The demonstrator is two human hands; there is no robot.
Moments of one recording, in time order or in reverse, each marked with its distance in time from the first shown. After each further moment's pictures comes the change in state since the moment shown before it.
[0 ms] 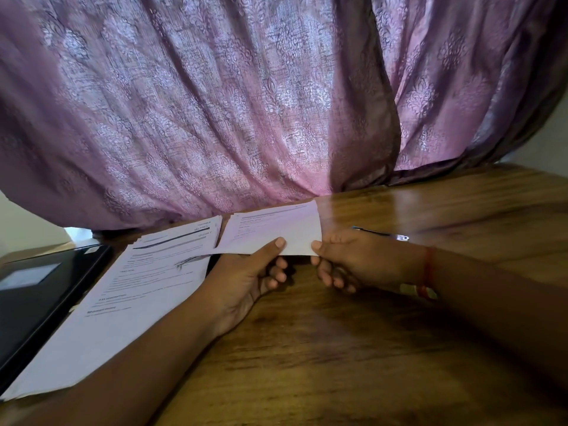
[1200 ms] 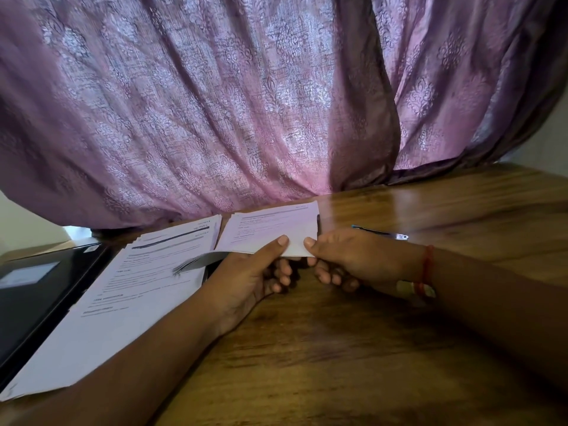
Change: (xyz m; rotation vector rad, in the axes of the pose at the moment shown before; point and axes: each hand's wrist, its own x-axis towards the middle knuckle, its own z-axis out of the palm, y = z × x) left_hand -0.001 -0.002 0.000 0.053 -0.098 -0.003; right_hand -0.002 -0.003 0.003 -0.022 -0.005 -0.035
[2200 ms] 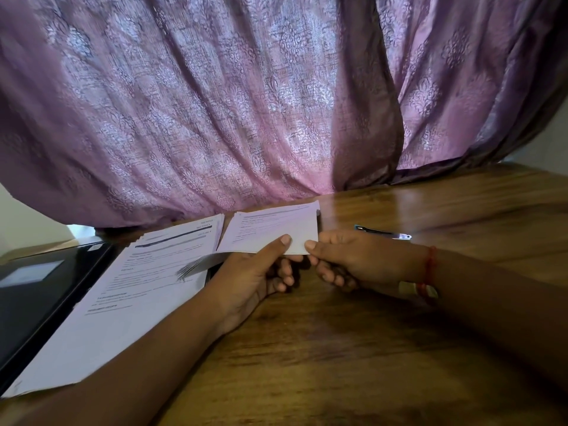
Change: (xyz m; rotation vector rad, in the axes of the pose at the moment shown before) left_hand -0.005 0.005 0.004 0.016 0.003 -0.001; right_hand 0.001 0.002 0.004 0.042 -0.013 -0.048
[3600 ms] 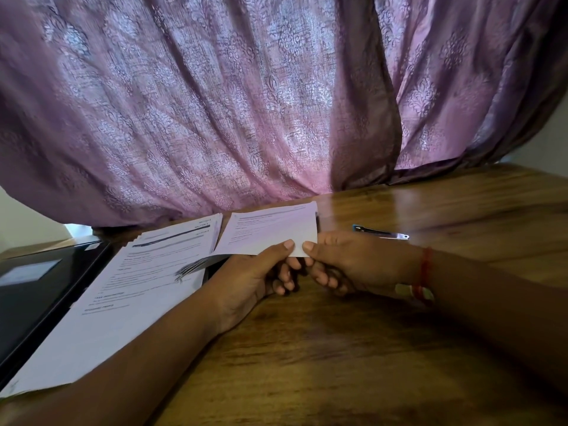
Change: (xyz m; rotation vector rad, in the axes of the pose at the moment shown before) left_hand -0.001 0.002 -0.003 0.106 -0.052 -0.049; right_hand 0.002 0.002 0.000 0.012 -0.077 0.016
